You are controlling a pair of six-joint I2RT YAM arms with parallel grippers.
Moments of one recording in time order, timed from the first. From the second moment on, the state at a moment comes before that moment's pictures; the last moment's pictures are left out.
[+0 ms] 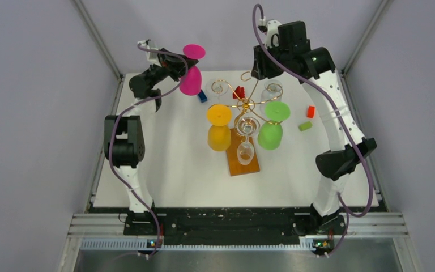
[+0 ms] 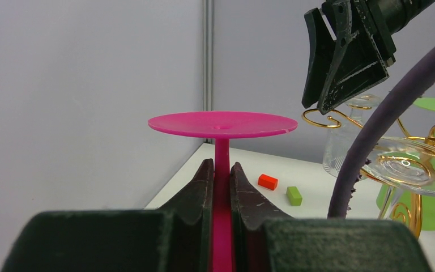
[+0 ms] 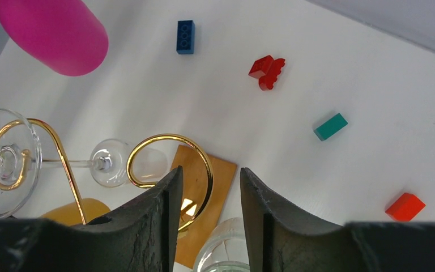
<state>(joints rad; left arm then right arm) -0.03 2.02 1.47 1.52 1.02 -0.88 0.44 1.86 2.33 -1.06 -0.14 0.06</state>
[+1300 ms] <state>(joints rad) -0.03 2.02 1.47 1.52 1.03 -0.89 0.49 1.90 2.33 -1.04 -0.11 -0.11</state>
